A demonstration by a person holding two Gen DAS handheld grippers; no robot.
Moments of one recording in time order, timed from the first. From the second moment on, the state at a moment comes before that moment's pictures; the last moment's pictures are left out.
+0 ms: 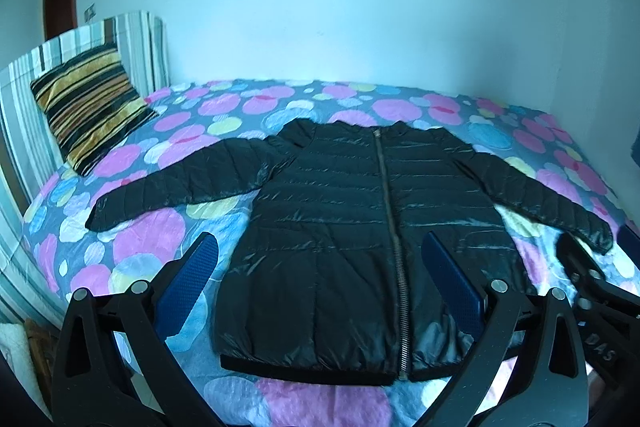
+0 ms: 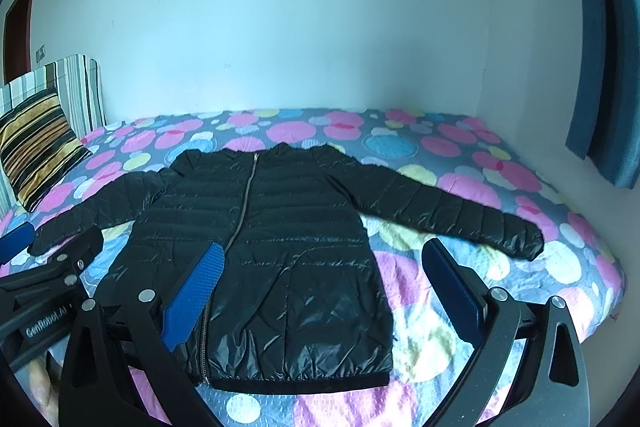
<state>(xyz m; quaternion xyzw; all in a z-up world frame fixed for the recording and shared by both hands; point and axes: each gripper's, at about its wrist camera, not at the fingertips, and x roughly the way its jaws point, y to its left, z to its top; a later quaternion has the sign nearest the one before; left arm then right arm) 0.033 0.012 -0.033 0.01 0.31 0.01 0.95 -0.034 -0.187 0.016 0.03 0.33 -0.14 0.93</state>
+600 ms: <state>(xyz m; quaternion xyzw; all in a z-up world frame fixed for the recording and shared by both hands) 0.189 0.199 -0.139 0.07 0.39 0.34 0.85 0.027 -0.381 -0.066 0.13 0.39 -0.30 0.86</state>
